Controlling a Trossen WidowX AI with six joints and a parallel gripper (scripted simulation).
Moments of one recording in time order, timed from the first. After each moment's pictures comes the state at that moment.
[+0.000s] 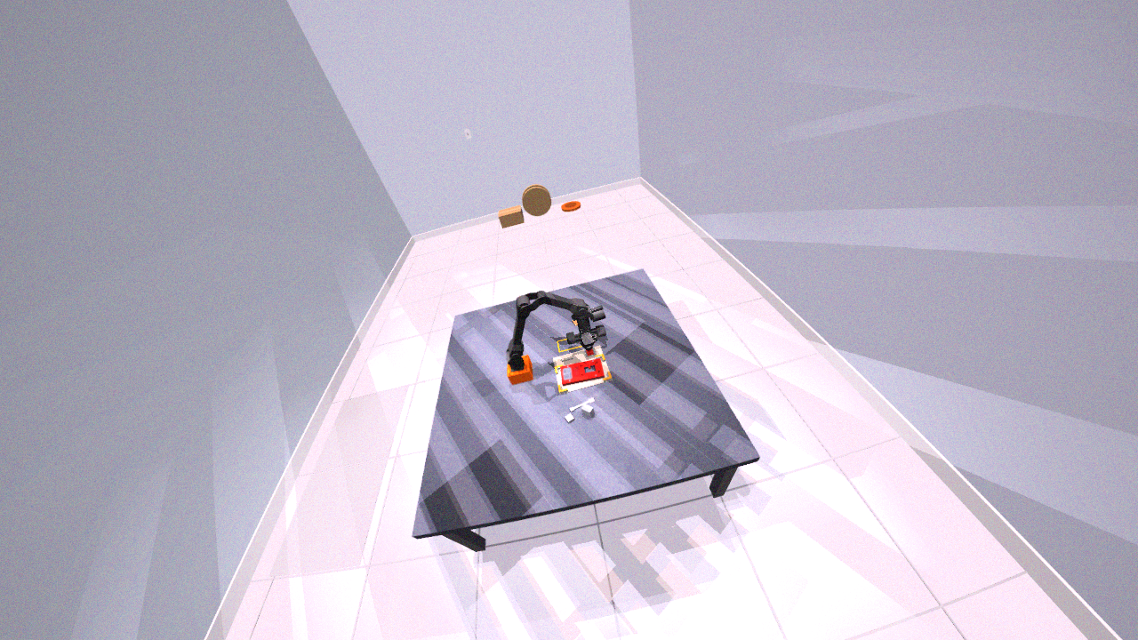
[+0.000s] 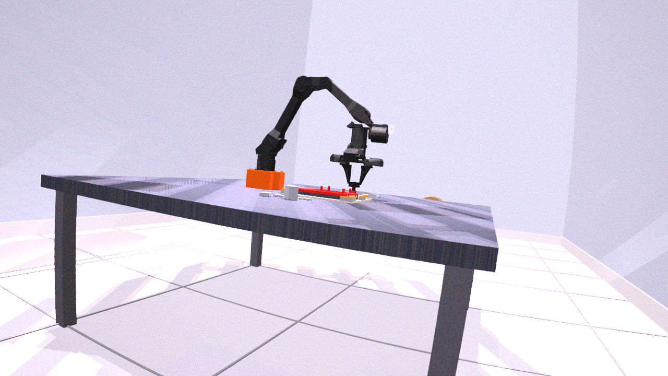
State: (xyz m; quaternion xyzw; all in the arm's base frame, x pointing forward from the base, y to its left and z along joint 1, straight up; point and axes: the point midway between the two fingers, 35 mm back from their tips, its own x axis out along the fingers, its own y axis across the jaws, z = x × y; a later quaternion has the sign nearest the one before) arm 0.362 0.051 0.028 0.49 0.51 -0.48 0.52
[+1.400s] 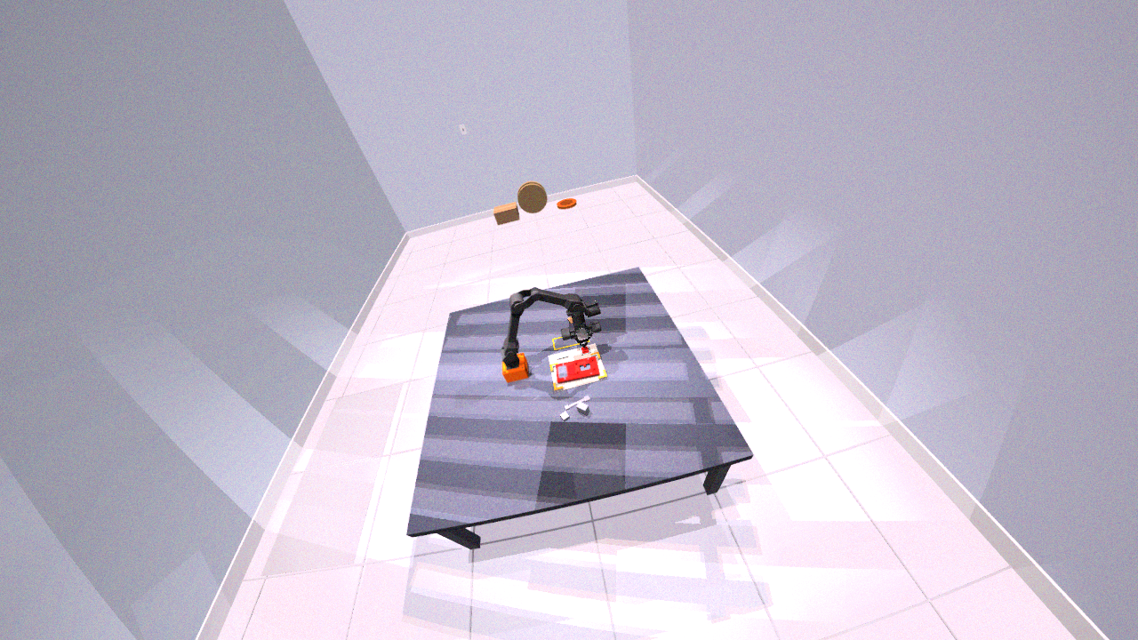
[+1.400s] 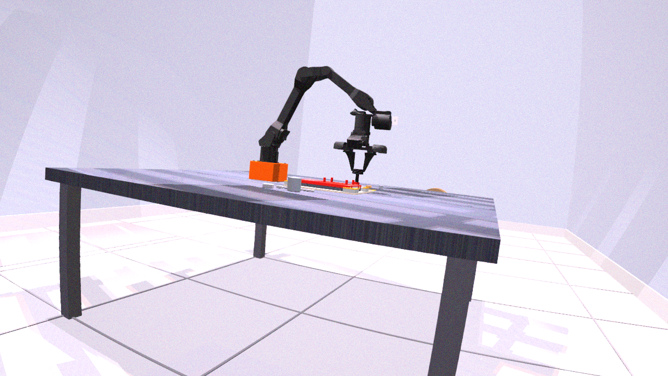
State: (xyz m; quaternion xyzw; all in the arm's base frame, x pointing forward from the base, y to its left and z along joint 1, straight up) arm 0.362 0.051 0.043 0.49 0.51 -0.48 0.52
